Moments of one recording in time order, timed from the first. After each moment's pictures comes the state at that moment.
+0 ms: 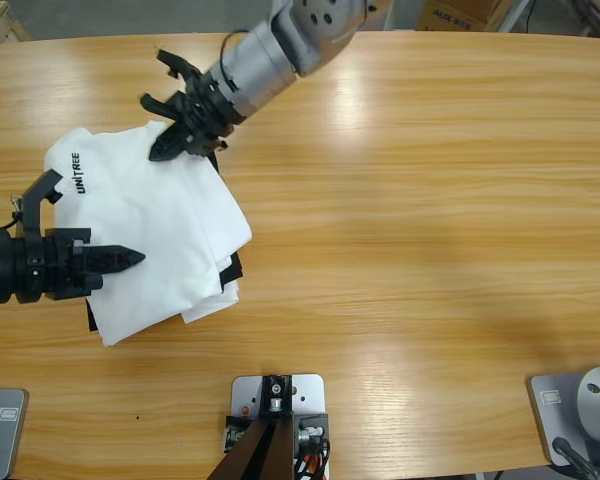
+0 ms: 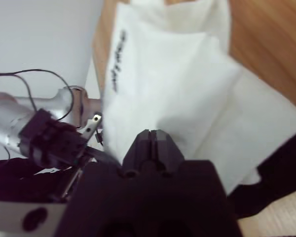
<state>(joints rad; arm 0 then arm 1) -0.70 1.37 -0.40 -0.14 -0.27 -0.64 0.73 2.45 -1.94 0.41 0.97 0.33</state>
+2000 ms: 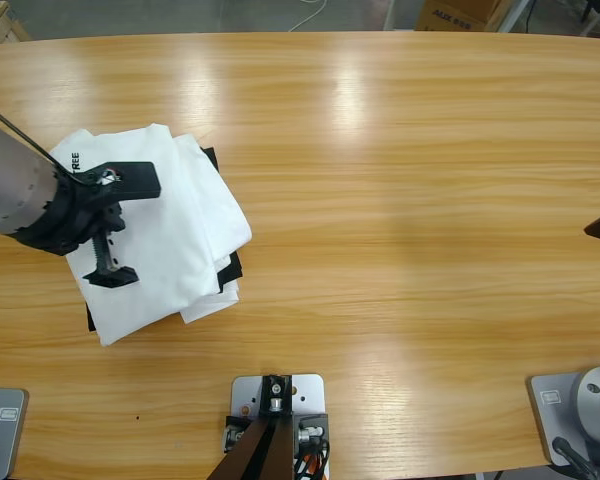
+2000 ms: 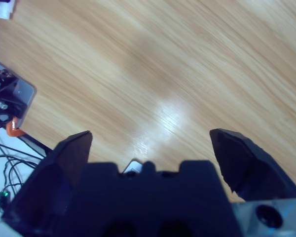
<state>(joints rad) -0.87 1.71 -1.20 0.90 0.04 0.33 0.54 1.24 -1.26 1.21 0.08 -0.08</state>
